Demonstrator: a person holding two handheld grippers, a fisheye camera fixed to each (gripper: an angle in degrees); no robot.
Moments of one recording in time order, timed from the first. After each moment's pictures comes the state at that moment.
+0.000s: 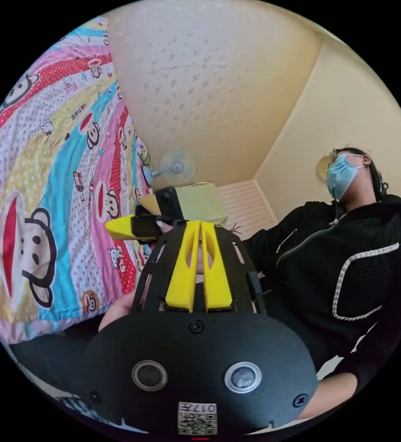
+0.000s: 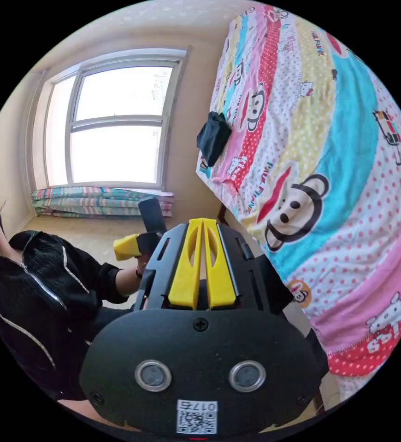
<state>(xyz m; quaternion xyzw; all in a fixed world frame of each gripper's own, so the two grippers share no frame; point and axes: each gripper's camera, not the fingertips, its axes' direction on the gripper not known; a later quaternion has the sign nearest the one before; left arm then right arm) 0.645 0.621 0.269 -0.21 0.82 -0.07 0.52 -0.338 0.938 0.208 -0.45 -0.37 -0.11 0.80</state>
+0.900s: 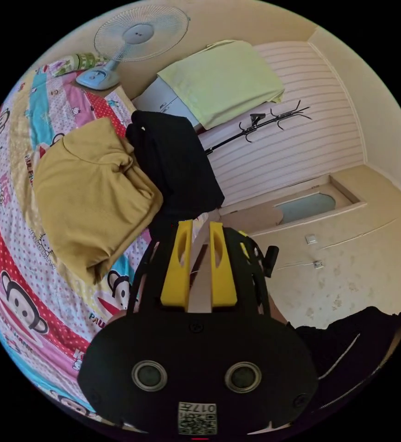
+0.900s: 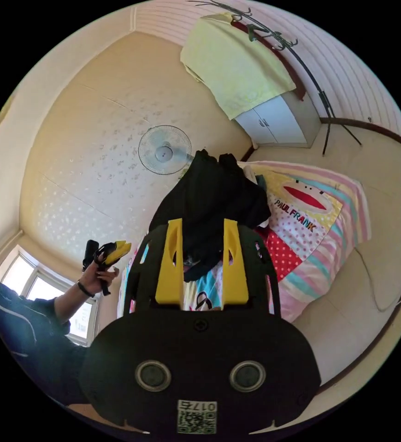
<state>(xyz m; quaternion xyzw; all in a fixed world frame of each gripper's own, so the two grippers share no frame) 1.353 0.367 -0.101 -0.33 0.69 0.33 0.55 0.237 0.904 -0.304 0.21 -0.03 0.23 0.95</state>
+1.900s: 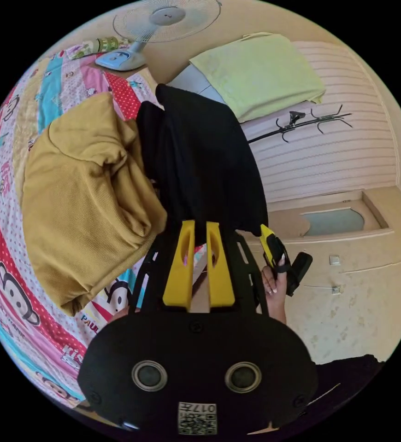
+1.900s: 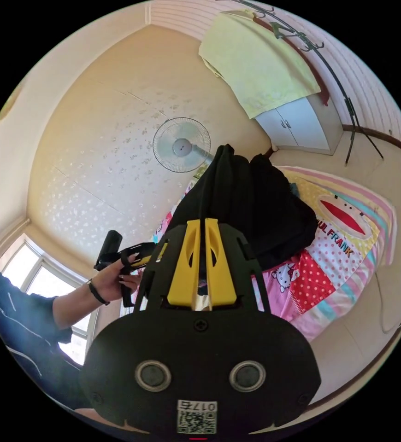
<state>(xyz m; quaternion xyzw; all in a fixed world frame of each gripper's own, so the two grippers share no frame) 1.403 0.410 0.021 -0.38 0.65 0.33 0.56 0.226 0.834 -0.290 0.22 -0.07 0.18 0.96</state>
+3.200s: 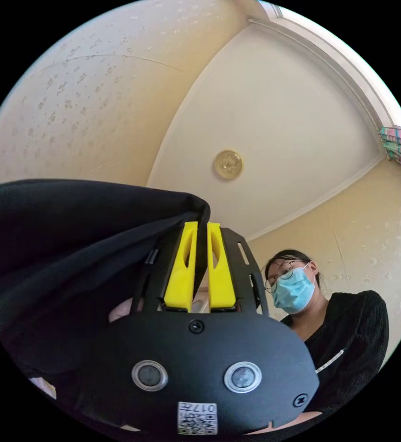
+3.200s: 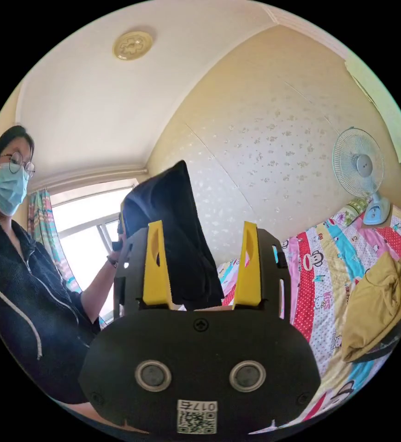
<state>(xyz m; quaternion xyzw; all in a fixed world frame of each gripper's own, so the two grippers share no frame) 0.733 0.178 0.520 0.04 0.97 -0.11 0.22 -0.141 0.756 -0.224 0.31 -0.33 -0.12 0.89</state>
